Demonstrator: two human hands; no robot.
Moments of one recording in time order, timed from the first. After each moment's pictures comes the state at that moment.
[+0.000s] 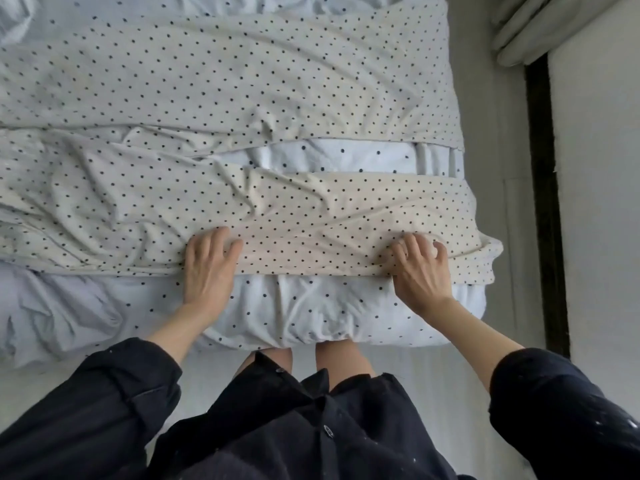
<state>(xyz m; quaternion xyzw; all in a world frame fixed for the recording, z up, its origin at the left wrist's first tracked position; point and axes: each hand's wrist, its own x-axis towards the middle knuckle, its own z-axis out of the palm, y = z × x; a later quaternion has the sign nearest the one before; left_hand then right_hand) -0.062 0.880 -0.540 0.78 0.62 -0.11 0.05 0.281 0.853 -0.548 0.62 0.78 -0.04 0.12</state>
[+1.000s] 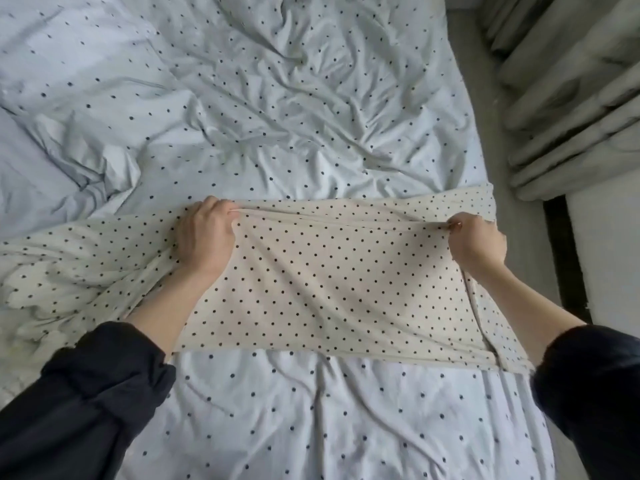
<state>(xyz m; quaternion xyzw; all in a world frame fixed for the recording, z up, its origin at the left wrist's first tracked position) -0.128 1.189 -0.506 0.68 0.72 0.13 0.05 0.250 1.196 -0.510 0.82 0.55 -0.19 0.03</state>
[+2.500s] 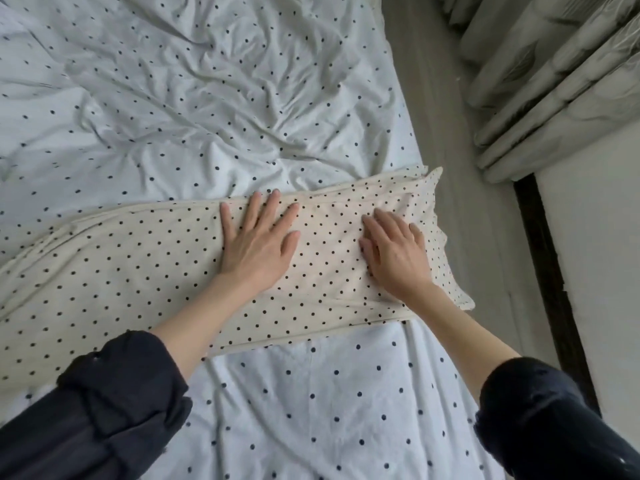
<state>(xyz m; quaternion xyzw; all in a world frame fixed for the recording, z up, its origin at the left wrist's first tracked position) 0.083 1.193 -0.550 0.77 0.61 -0.14 0.13 0.307 1.167 -0.585 0.67 0.72 -0.18 -0.05</state>
